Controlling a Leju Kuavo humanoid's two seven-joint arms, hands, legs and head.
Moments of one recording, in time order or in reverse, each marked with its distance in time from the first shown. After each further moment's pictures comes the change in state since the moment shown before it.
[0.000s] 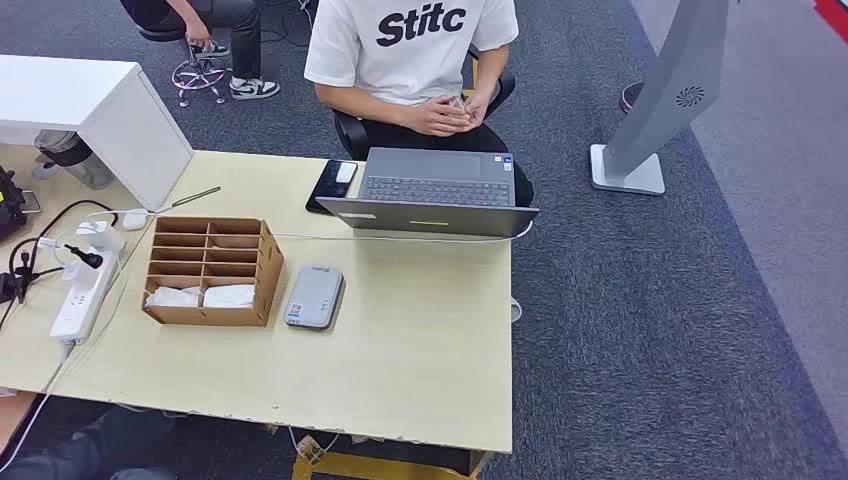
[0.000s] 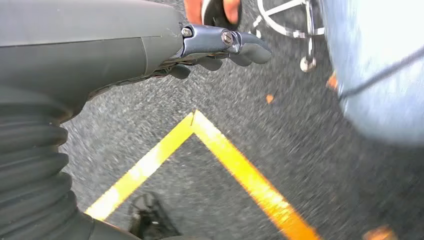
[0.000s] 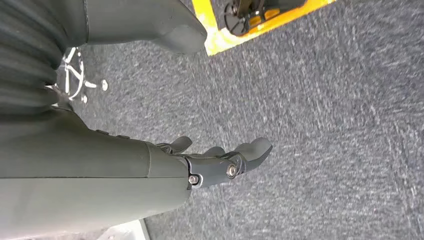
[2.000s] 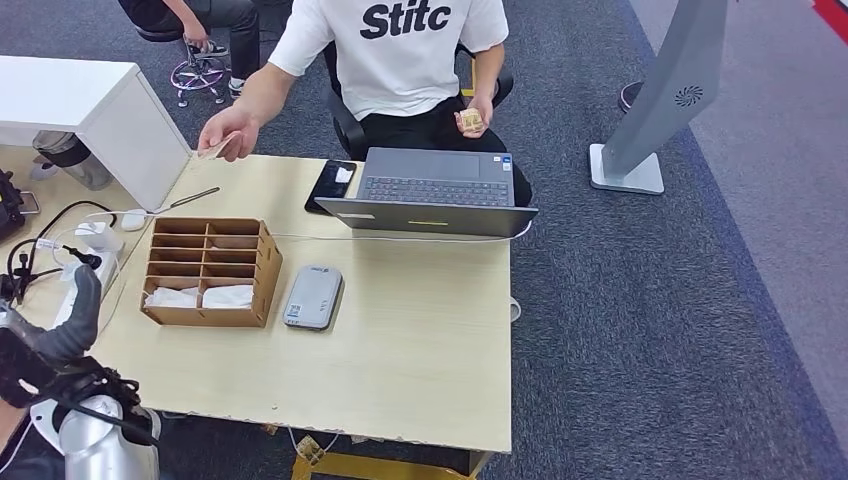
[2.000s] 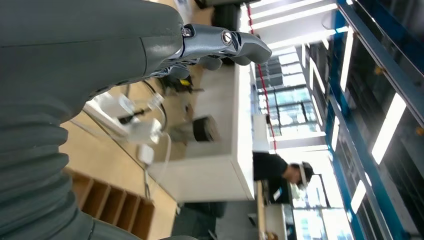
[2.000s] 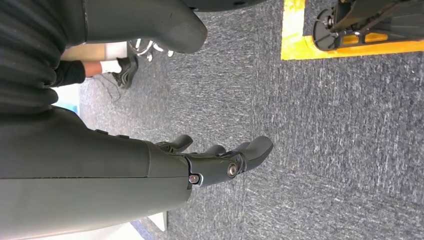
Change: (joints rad) left arm -0.083 0.024 -0.567 -1.226 0.023 -0.080 -0.134; right arm -0.019 0.032 0.133 0.047 0.195 0.147 0.270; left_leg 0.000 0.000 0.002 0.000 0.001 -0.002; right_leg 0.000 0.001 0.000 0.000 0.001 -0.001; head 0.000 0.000
